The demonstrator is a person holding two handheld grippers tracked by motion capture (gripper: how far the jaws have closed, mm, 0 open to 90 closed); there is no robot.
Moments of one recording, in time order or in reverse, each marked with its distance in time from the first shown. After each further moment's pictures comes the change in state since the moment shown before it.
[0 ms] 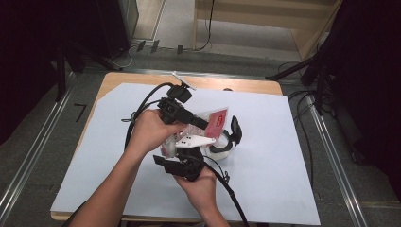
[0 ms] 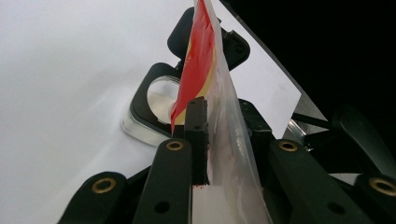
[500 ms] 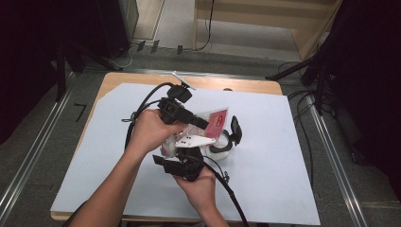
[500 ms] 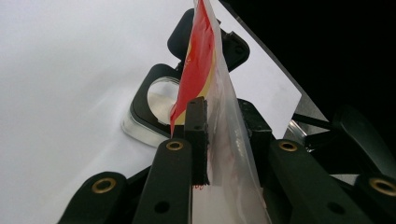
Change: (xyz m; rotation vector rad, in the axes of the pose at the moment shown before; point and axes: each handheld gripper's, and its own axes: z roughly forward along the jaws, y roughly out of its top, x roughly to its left) left arm -0.001 0.000 0.000 -0.006 0.006 0.000; right arm 0.001 0.000 0.001 -0.009 0.004 0.004
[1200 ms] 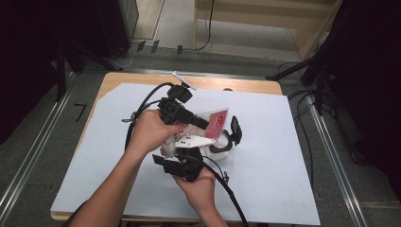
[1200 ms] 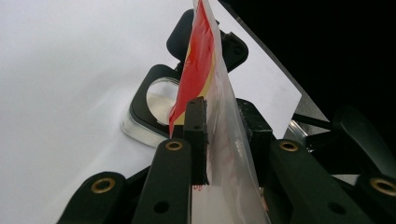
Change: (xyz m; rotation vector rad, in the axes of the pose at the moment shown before) left arm -0.002 0.000 0.000 -0.002 0.002 0.003; right arm 0.002 0.000 0.001 -0.005 -0.013 0.000
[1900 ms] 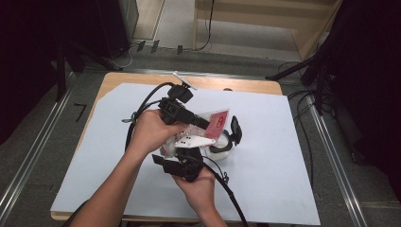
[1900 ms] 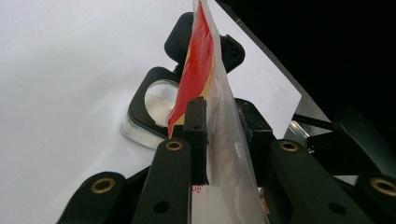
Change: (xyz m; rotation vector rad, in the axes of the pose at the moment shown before) left arm -0.004 0.001 -0.001 -0.009 0.005 0.007; right arm 0.002 0.001 -0.001 -0.010 0.004 0.007
